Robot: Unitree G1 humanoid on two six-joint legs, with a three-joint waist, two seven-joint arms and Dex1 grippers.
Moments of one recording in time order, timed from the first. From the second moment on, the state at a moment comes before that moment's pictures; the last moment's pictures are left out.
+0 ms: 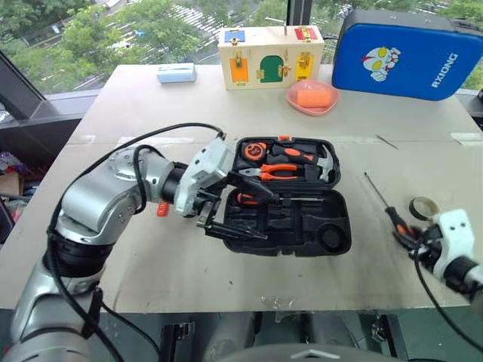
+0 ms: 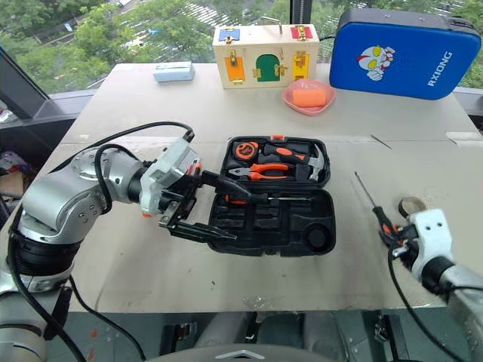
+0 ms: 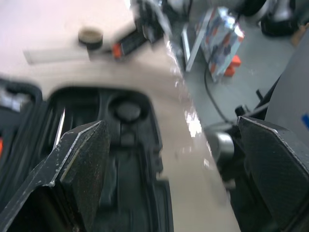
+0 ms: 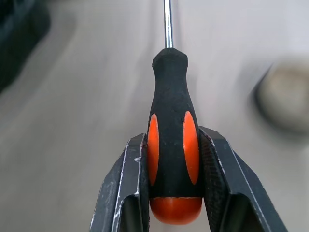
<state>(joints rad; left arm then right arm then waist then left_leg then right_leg) -0.53 0.91 -0.10 -0.35 -0.69 0.74 -1.37 0.18 -0.78 -0.40 -0.52 0.50 0.69 0.62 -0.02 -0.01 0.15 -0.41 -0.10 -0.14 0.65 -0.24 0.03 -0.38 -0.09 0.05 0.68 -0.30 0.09</state>
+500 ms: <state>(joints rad) -0.25 1.05 0.17 -0.44 -0.72 0.78 -1.26 -0.58 -0.80 0.27 -0.09 0.29 0.35 1.31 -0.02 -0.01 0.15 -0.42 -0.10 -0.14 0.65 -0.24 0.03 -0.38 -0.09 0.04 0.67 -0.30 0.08</state>
